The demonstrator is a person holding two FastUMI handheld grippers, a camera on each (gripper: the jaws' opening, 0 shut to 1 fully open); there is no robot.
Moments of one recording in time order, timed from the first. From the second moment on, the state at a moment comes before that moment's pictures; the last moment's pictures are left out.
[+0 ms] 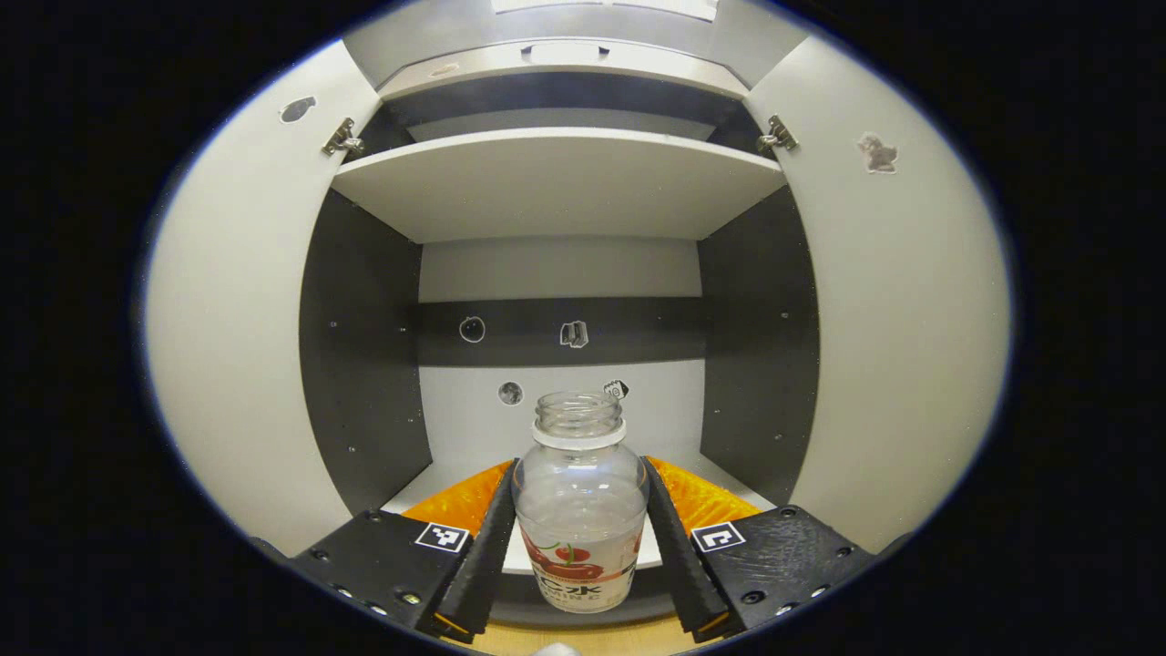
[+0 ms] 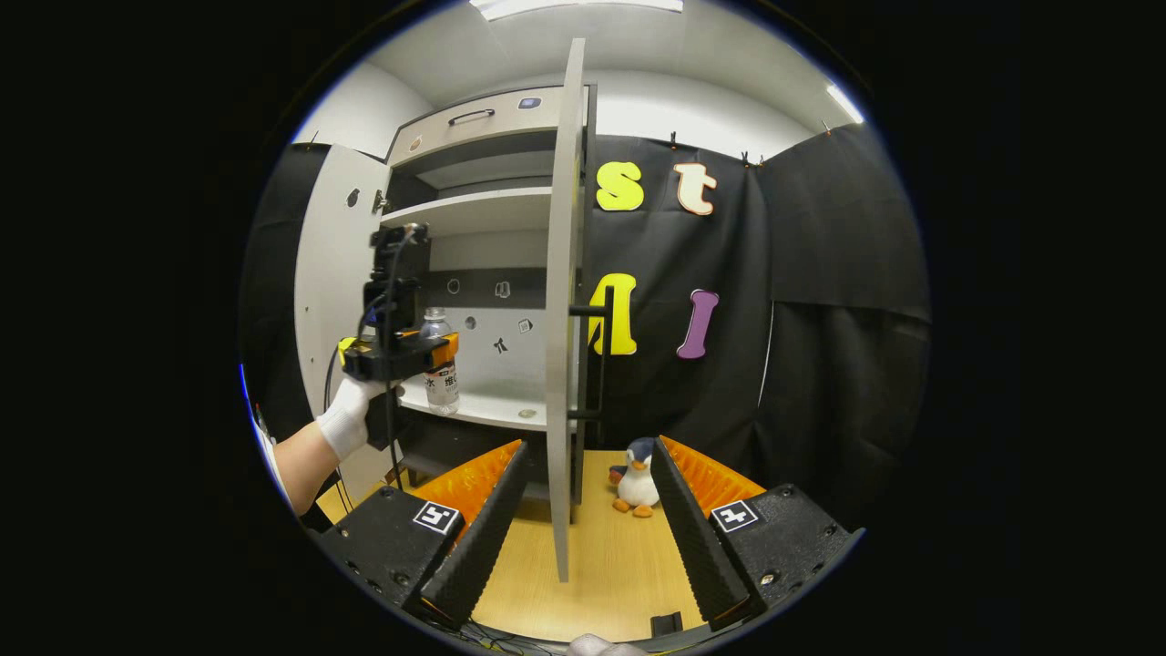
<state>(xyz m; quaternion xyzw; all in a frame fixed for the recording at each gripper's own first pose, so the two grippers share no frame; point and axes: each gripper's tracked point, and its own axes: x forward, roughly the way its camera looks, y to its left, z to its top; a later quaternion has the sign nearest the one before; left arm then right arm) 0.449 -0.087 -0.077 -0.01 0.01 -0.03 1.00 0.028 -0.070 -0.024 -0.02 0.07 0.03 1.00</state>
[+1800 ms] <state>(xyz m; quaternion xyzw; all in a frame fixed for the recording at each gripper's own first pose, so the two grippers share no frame) 0.335 -0.112 -0.384 -0.04 0.05 -0.08 1.00 0.021 -0.075 -0.150 -0.08 0.21 0.04 0.97</state>
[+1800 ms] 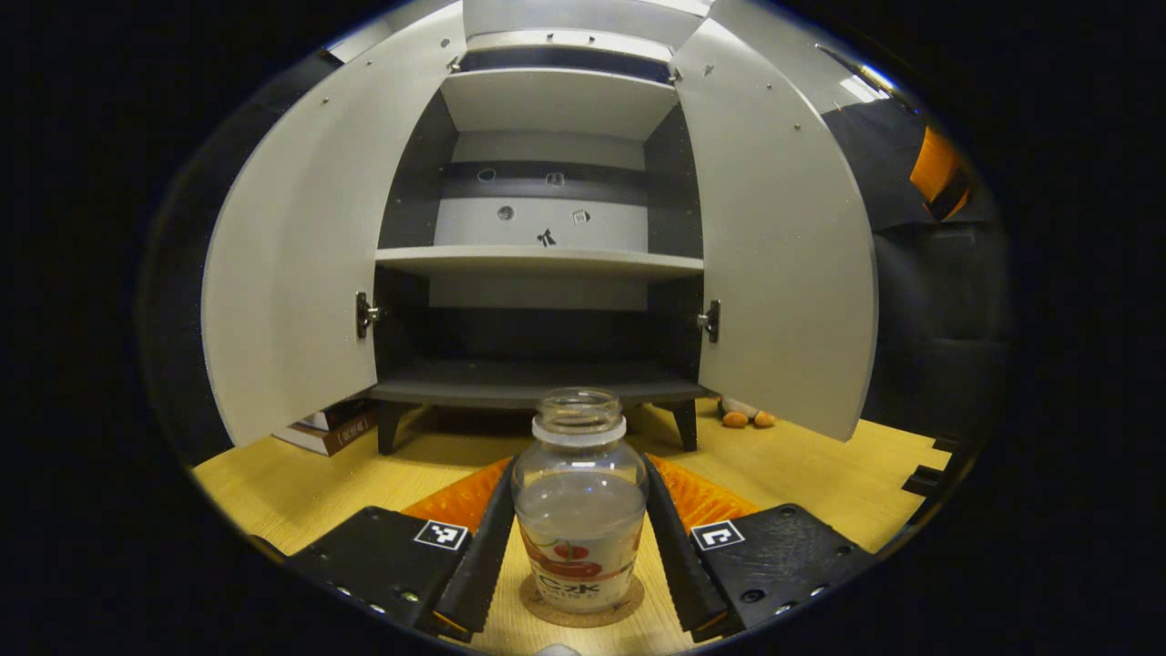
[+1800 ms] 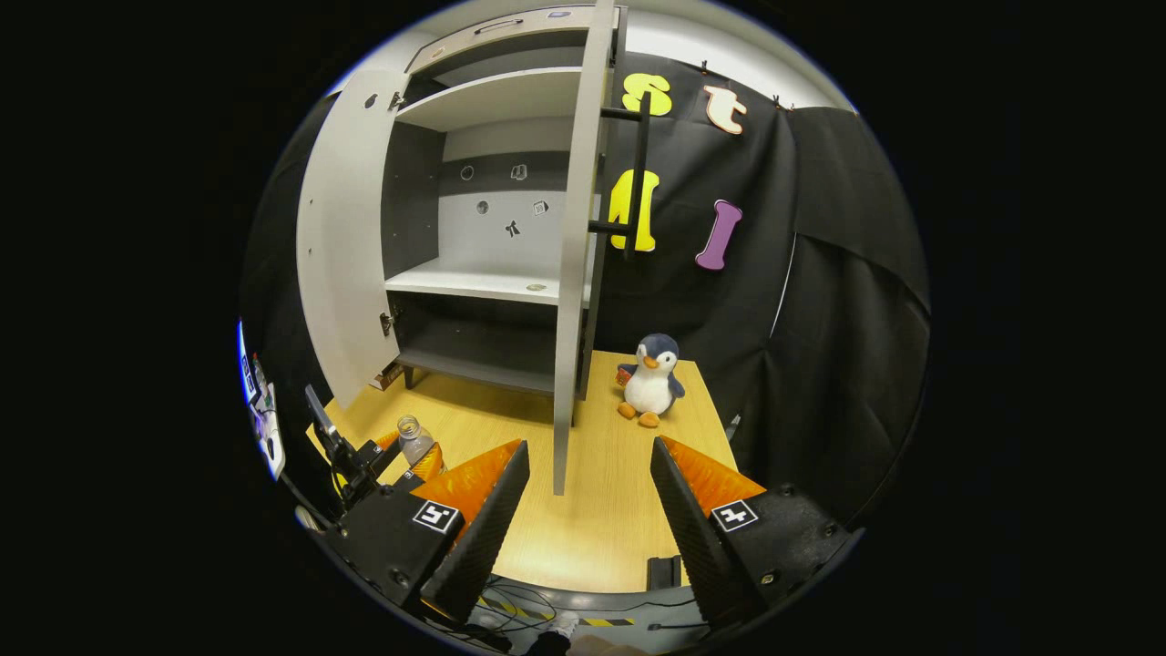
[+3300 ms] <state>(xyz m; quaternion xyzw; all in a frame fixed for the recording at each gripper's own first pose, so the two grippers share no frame) 0.322 -0.060 -0.088 -0.03 0.00 -0.08 1.00 -0.013 -0.042 -0.072 -0.01 0.10 0.04 0.99</state>
